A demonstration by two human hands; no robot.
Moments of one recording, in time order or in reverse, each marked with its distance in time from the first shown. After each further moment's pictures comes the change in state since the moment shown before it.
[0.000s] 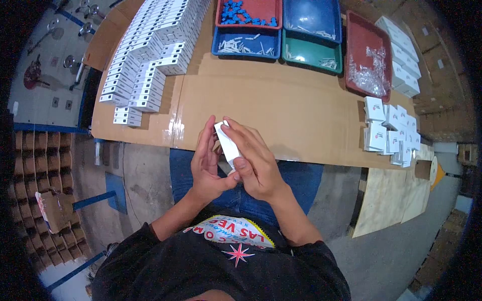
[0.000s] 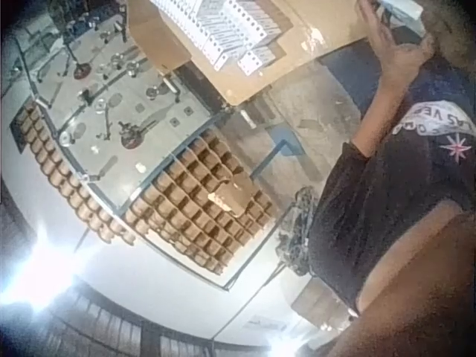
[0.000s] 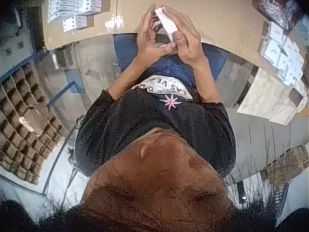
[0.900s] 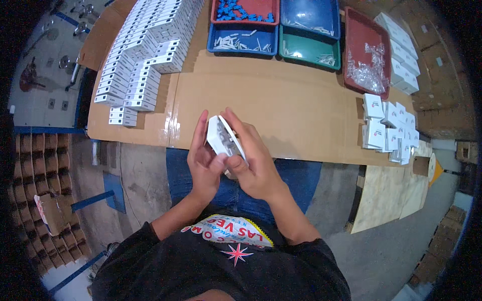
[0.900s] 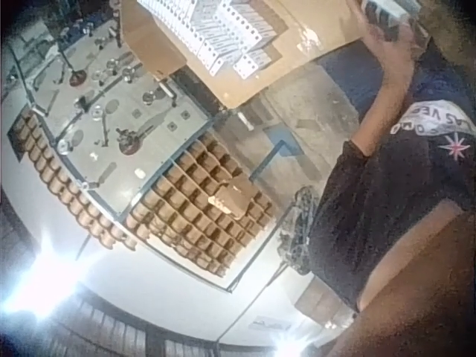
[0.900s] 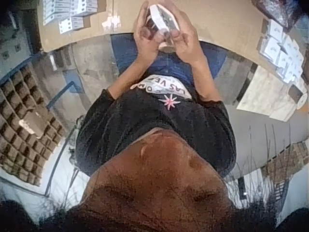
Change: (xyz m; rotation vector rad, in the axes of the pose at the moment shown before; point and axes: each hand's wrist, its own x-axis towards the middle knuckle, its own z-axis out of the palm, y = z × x) left_hand 0.008 0.007 0.013 -0.218 0.201 -0.156; right_hand 0.003 -0.001 0.005 0.171 0.024 0.180
